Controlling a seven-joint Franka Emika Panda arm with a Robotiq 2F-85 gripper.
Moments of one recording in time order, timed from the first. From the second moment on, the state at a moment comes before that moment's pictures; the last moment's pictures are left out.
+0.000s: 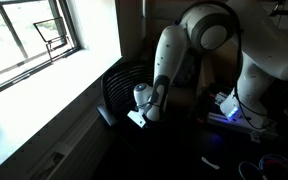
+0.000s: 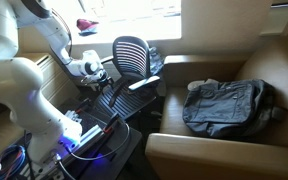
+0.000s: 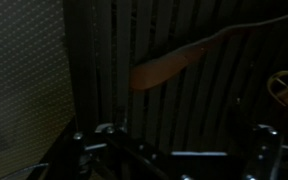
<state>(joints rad) 0.68 0.98 -0.09 -2.07 0.26 2.88 2.09</state>
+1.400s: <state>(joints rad) 0.73 1.24 -0.10 -1.80 0.30 2.87 2.59</state>
